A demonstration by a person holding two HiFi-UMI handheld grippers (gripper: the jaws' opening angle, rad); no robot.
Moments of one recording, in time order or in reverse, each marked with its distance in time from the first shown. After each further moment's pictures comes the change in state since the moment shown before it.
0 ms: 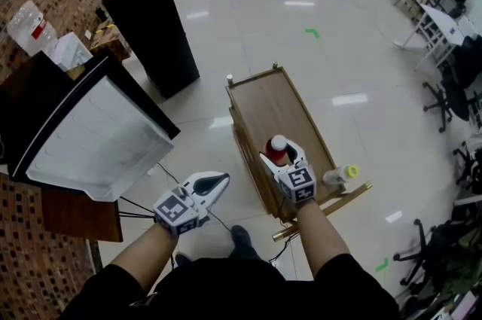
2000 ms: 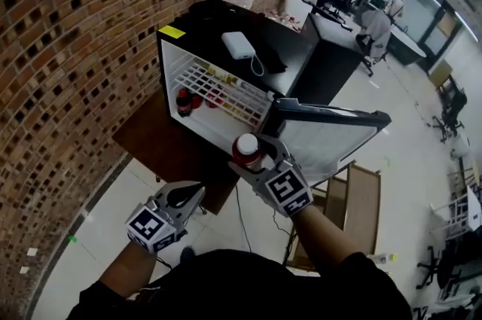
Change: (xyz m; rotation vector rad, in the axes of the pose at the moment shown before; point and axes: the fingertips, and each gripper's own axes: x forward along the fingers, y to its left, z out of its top) left arm -0.657 -0.011 0.057 0.024 -0.305 0.775; right arm 0.067 0.751 0.291 -0.647 -0.123 0.843
